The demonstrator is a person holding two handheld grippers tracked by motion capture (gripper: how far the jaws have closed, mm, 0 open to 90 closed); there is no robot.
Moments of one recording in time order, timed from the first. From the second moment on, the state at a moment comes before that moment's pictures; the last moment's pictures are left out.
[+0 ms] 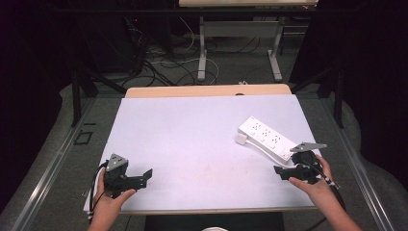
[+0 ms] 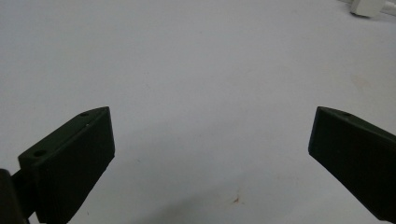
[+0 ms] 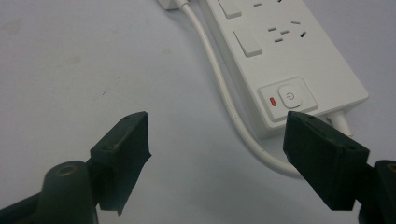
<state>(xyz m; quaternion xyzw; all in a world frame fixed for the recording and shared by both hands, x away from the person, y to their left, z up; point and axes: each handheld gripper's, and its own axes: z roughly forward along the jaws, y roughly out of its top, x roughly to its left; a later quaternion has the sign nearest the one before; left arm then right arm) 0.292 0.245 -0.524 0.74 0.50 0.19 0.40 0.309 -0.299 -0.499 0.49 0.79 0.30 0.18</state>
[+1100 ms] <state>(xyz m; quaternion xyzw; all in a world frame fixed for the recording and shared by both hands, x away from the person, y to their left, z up) 0.292 0.245 -0.526 0.74 0.50 0.19 0.40 0.344 -0.298 -0.456 0.46 0.84 0.25 0.18</state>
